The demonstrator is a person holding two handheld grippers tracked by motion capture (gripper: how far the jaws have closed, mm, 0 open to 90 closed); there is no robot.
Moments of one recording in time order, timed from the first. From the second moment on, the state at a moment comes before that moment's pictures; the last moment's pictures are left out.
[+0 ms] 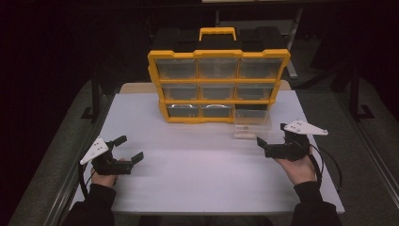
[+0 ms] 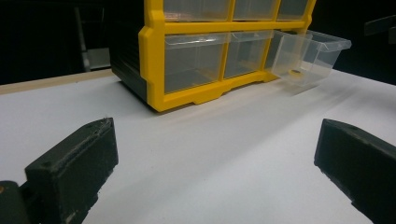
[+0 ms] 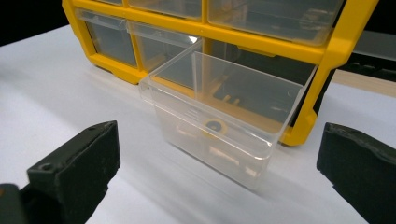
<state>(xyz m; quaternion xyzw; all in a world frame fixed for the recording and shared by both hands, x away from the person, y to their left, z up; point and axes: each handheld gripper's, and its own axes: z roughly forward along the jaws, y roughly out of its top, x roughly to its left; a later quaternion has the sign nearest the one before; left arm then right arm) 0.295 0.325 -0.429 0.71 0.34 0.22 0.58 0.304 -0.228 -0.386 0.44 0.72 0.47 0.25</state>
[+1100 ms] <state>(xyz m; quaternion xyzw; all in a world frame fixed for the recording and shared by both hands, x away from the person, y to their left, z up) 0.295 0.324 -0.430 0.71 0.33 0.21 0.58 0.279 -0.230 -0.412 0.42 0.73 0.48 0.26</state>
